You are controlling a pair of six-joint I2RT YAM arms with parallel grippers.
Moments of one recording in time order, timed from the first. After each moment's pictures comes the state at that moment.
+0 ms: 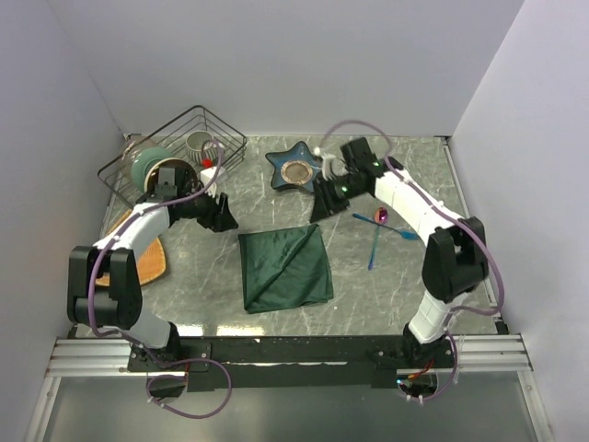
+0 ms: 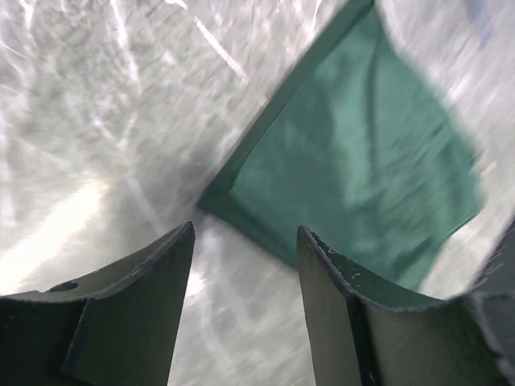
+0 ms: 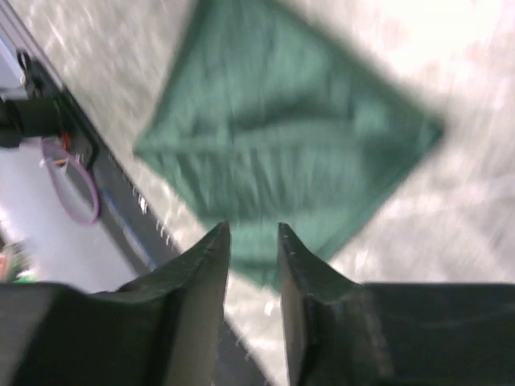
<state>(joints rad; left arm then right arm) -0.08 1.52 1.00 -0.40 0.75 0.31 0.39 1.72 1.43 -0.79 -0.67 -0.02</state>
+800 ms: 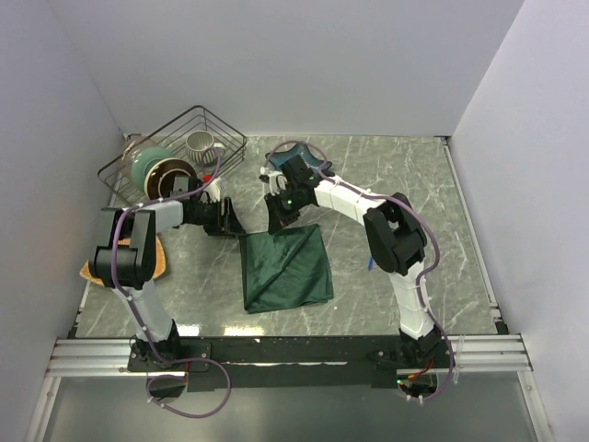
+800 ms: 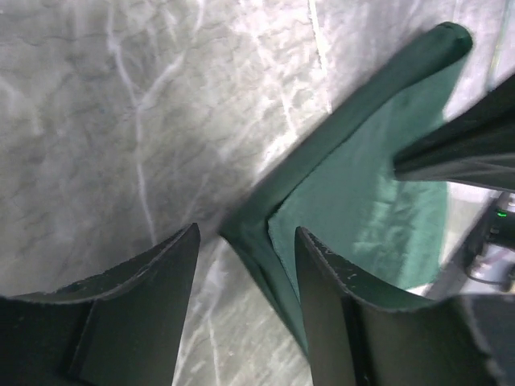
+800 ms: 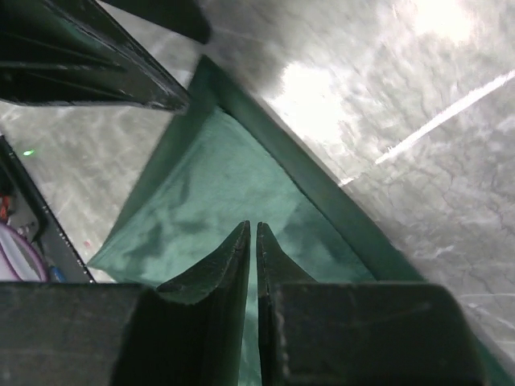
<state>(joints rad) -0.07 1.81 0.99 -0.22 0.74 -0.11 0.63 2.15 1.68 -0.55 -0.56 0.09</state>
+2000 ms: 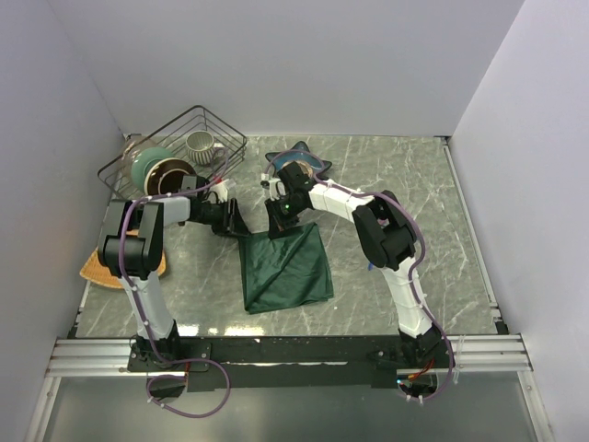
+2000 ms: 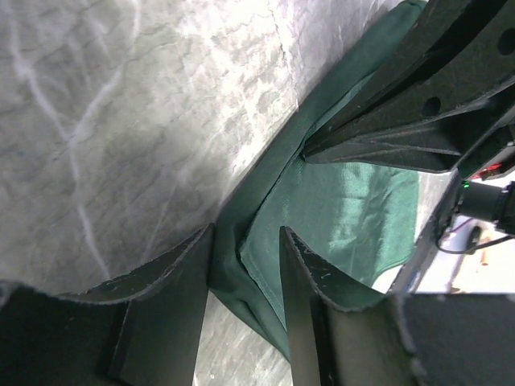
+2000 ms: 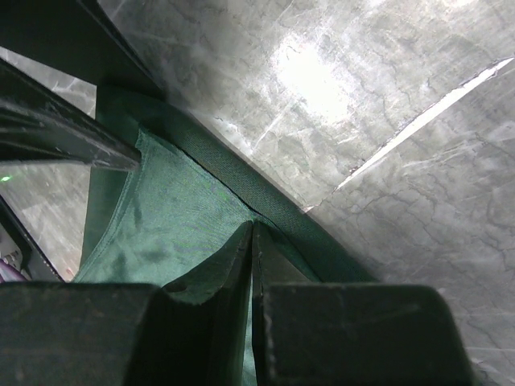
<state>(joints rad) -0.10 1.93 1.06 -0.25 0.85 -0.10 0.63 2.26 1.70 -0.52 -0.53 0.15</state>
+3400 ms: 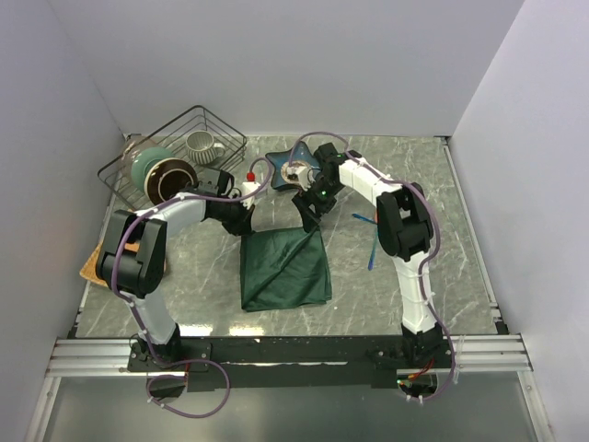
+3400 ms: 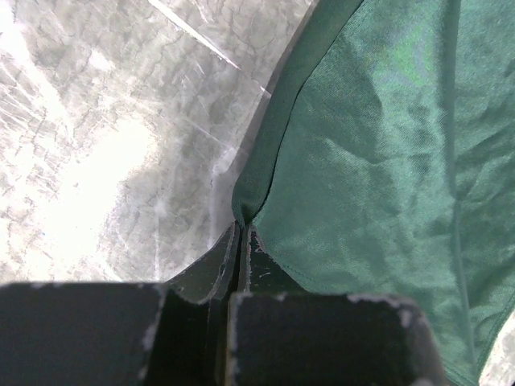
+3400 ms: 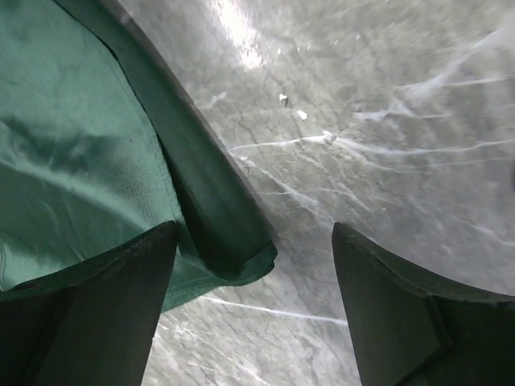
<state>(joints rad) -0.30 1.78 1.11 -0.40 0.55 0.41 0.42 2.24 1.83 -0.93 -0.51 -0.49</state>
